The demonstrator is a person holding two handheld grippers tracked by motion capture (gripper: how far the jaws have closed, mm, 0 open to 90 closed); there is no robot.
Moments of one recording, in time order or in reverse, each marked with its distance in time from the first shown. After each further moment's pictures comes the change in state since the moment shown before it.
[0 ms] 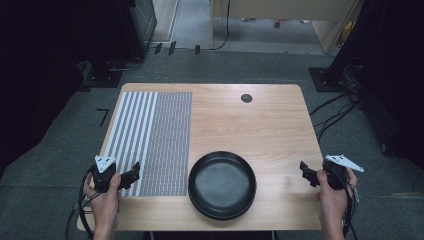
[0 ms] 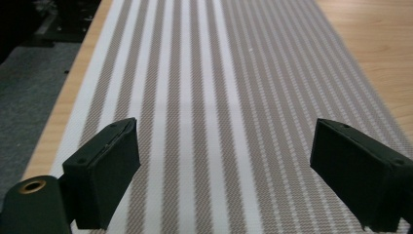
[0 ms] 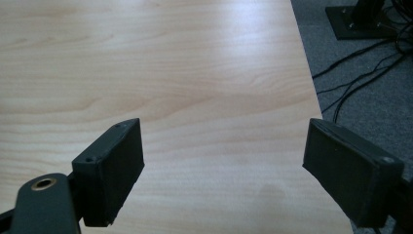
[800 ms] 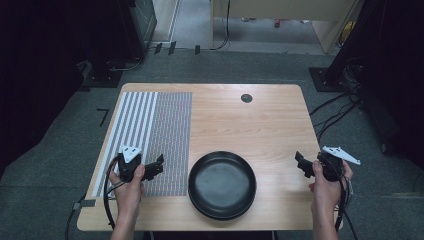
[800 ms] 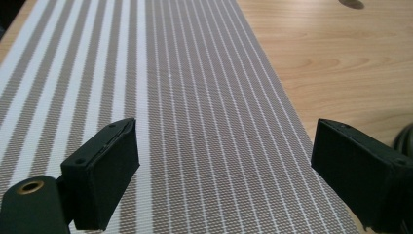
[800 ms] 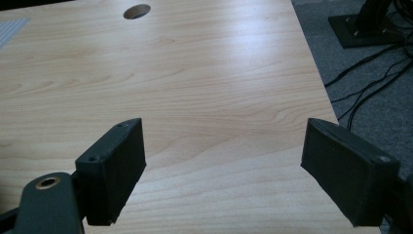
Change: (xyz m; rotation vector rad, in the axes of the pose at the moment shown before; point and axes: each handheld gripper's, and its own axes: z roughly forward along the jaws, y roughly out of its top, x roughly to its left) left arm -0.057 0.016 0.017 -0.015 -0.118 0.055; right arm 0.019 0.020 0.004 -0.052 0.014 0.063
